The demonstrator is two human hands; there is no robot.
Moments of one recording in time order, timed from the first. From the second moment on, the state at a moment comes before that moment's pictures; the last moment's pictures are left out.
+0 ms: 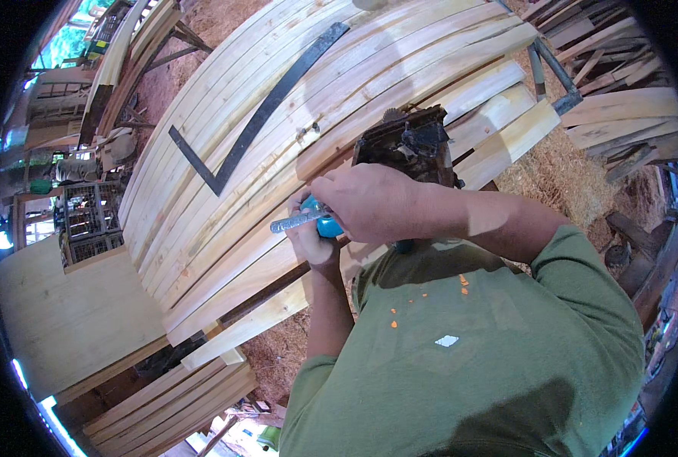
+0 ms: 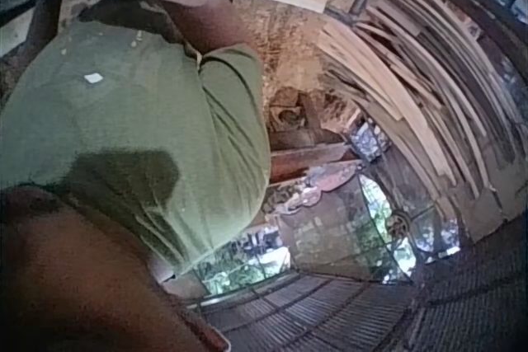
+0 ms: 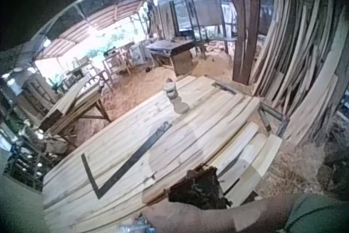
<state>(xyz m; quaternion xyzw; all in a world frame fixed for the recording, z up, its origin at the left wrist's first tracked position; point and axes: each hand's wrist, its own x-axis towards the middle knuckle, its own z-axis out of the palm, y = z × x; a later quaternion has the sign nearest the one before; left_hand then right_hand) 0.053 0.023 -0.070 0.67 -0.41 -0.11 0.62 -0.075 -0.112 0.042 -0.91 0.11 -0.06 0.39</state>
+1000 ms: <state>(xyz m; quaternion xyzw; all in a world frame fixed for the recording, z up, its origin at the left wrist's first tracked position) 0.062 0.026 -0.079 0.66 -0.38 -0.15 0.63 -0.071 -0.114 0.040 -0.91 0.10 -0.05 0.39</state>
